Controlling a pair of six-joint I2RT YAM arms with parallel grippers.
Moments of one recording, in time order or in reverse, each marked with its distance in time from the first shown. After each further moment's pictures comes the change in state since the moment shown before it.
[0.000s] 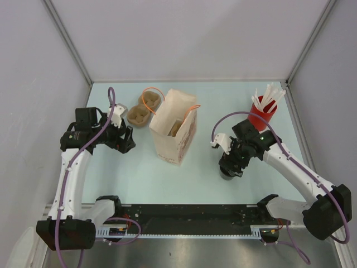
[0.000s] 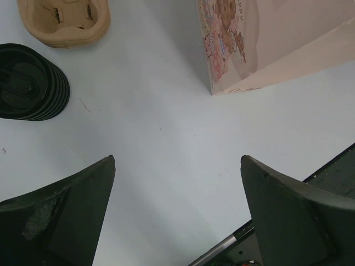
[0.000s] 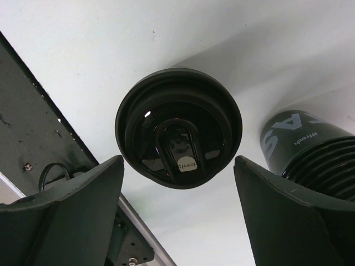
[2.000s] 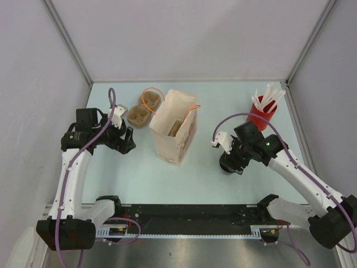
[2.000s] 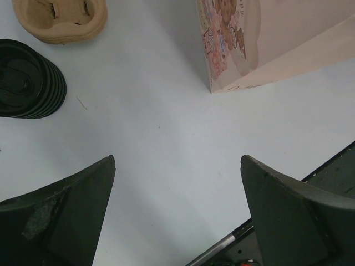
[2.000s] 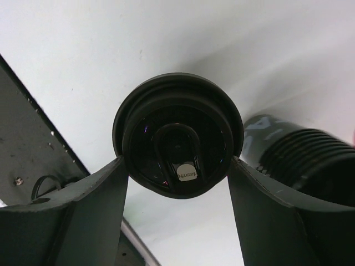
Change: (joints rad) left arm 0.000 -0.001 -0.014 0.002 0.001 0.000; right arm 0.053 -0.084 -0.005 0.034 0.057 0.038
